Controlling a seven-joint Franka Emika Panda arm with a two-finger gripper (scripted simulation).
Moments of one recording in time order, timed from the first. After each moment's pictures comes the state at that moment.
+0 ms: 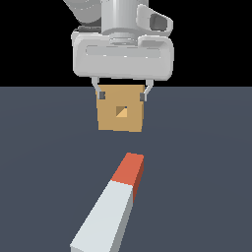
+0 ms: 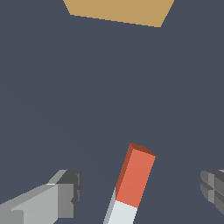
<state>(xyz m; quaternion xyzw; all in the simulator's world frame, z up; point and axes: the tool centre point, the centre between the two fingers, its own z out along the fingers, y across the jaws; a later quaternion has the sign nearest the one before) -0.009 -0.010 0.174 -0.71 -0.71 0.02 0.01</state>
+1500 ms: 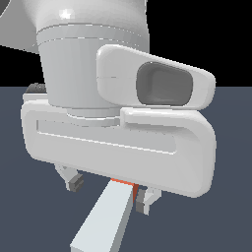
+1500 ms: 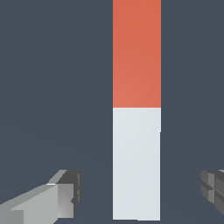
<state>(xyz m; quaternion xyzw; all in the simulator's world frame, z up) -0.025 -0.176 0.071 -0.81 -0.59 0.00 0.00</state>
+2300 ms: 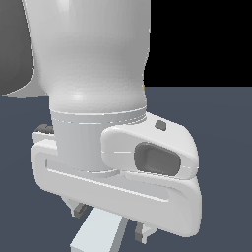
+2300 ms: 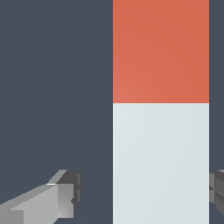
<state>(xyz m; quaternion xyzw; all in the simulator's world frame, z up) -0.025 -0.176 0.023 -0.81 -0.59 0.00 0.00</state>
